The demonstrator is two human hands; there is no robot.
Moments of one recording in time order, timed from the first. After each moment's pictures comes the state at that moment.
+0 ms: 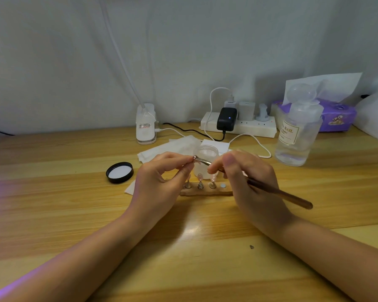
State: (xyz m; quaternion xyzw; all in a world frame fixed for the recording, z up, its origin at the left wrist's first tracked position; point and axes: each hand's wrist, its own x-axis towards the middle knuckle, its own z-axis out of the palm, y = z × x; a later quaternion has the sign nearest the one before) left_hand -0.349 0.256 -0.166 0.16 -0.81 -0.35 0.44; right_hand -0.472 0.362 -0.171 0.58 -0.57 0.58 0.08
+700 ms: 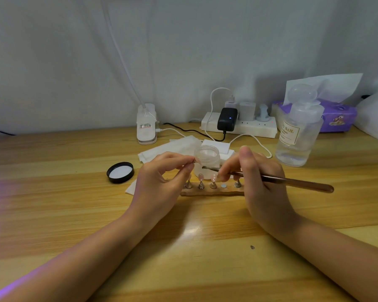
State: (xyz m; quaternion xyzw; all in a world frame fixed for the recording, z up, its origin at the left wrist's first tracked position) left_hand -0.349 0.257 -0.164 0.16 -0.82 -0.36 0.43; right_hand -0.475 0.365 -0.171 0.54 -0.55 0.64 0.03
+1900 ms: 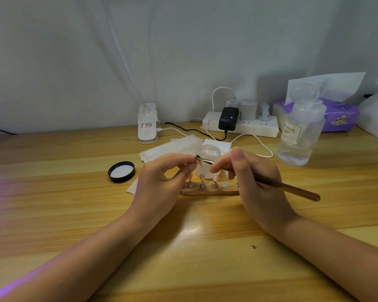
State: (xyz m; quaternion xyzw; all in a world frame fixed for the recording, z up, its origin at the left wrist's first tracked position) left_hand -0.350 0.255 -0.166 0.14 -0.81 -0.35 0.44; right_hand -0.472 0.364 -0.172 0.55 -0.55 0.63 -0.01
